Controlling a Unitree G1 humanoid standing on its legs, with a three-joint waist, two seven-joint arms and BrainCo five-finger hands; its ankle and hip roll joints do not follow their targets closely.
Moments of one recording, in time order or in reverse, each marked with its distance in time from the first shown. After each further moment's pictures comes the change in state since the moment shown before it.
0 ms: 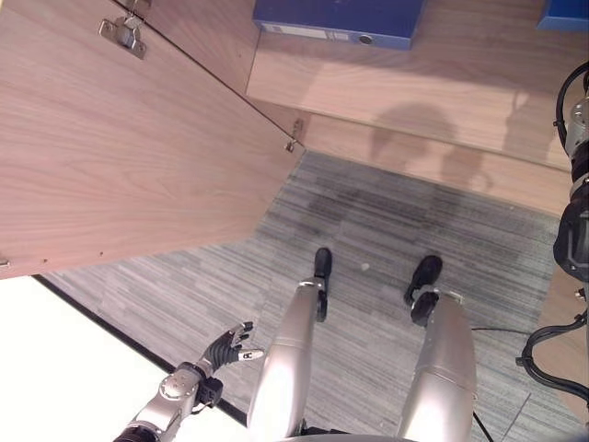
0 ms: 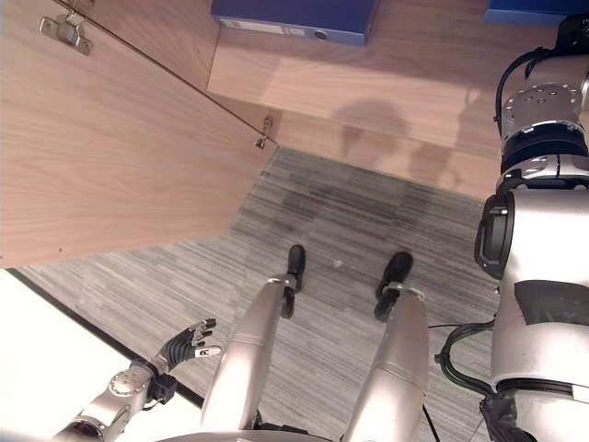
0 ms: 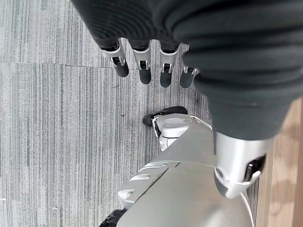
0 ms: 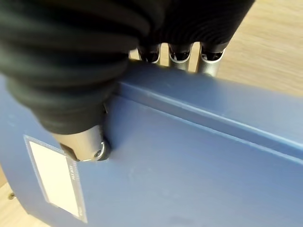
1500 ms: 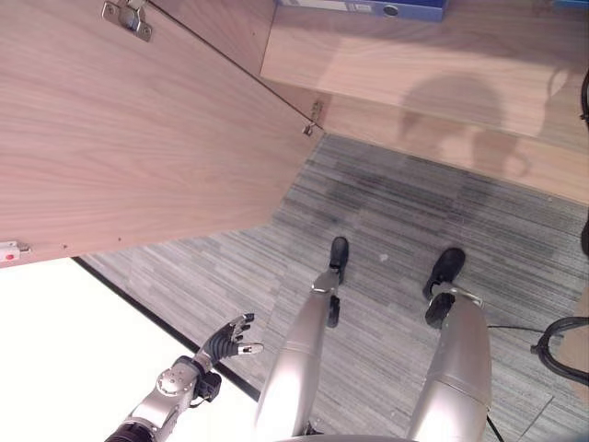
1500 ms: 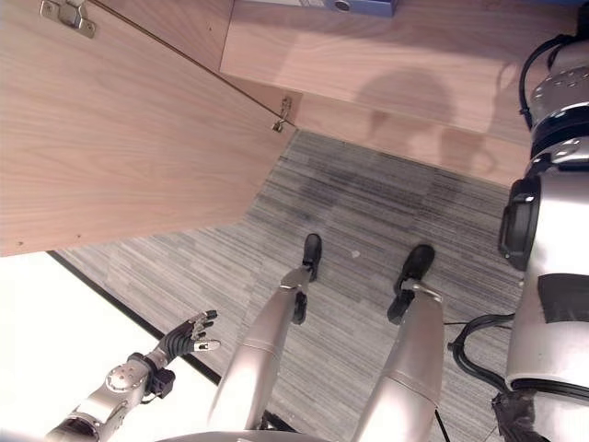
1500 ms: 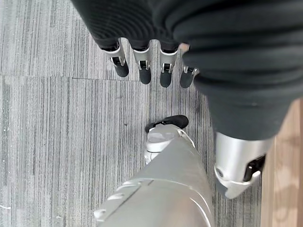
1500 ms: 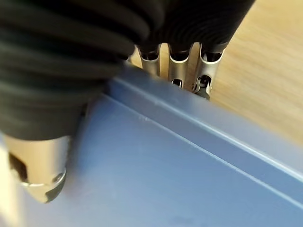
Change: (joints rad) left arm 0.000 0.039 -0.015 -0.079 -0.001 -0.029 0.016; right arm -0.147 -0.079 0.165 0.170 -0.089 0.169 -0.047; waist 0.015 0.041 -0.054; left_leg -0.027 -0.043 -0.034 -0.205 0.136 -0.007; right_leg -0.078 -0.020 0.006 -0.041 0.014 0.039
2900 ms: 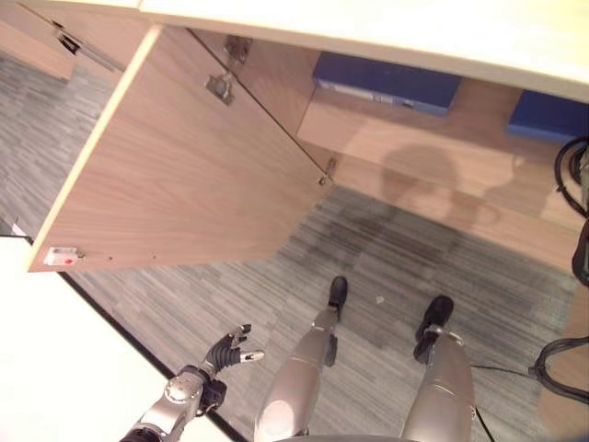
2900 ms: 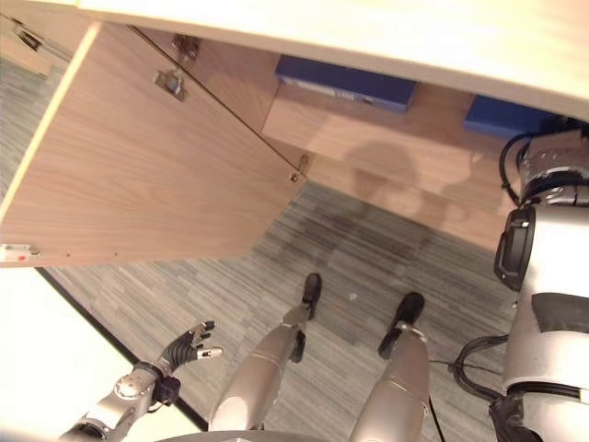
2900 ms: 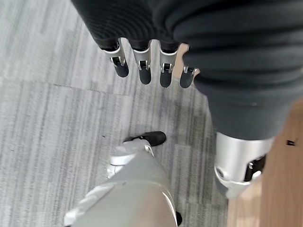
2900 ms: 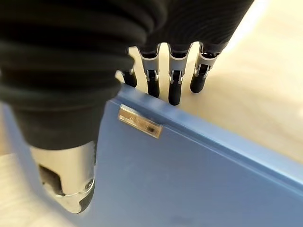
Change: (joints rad) left arm 0.001 -0.067 -0.020 0.091 0.001 0.039 0.069; right arm 0.275 0.005 -0.241 0.113 0.012 0.133 -0.184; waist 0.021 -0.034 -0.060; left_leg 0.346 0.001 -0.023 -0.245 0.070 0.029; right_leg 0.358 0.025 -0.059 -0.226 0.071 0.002
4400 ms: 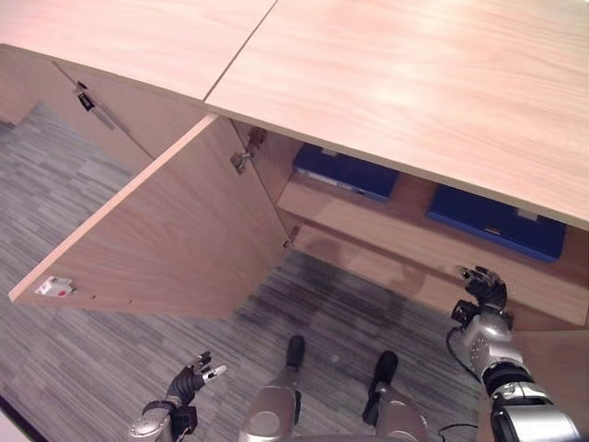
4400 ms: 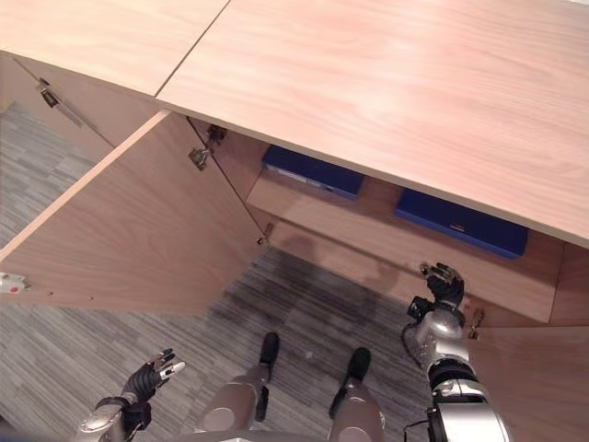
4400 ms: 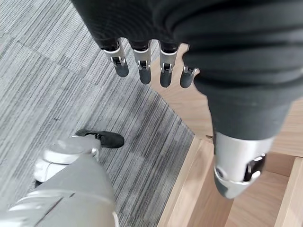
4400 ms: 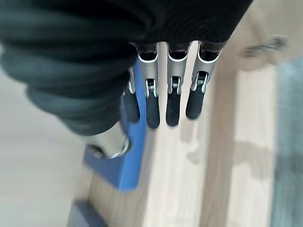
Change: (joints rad) left arm 0.111 -0.083 0.351 0.223 -0.052 -0.009 -0.127; right arm 1.042 0.331 -0.021 -0.718 -0.934 -0.061 0.190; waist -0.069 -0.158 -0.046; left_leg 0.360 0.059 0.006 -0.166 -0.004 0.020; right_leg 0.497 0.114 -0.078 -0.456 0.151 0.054
